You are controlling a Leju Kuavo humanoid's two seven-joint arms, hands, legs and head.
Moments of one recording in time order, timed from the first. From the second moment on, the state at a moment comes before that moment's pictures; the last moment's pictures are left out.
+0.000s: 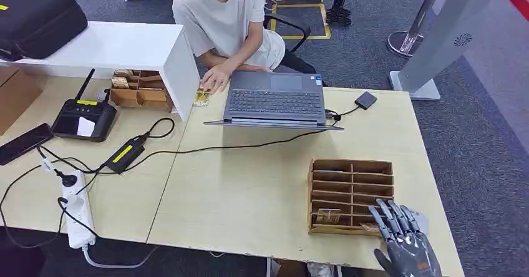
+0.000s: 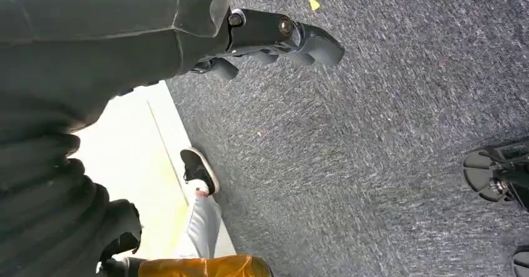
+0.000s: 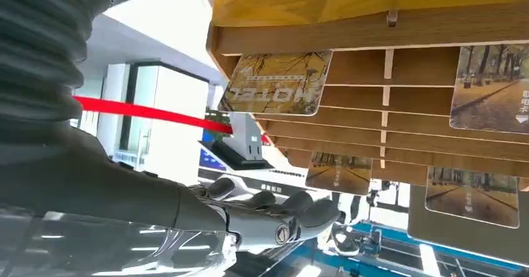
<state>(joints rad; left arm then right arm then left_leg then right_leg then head) 0.00 -0.09 1.15 -0.20 -1.46 -0.28 -0.02 0.24 -0.44 0.35 -1.53 1.34 -0.69 0.01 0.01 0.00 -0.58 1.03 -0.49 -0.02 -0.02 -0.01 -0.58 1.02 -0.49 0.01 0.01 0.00</state>
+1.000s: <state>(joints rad) 0.00 -0.09 1.15 -0.20 -1.47 -0.28 -0.02 0.24 -0.40 0.33 -1.47 1.32 -0.69 -0.01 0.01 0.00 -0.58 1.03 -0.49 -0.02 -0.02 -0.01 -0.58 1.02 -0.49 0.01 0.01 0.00</state>
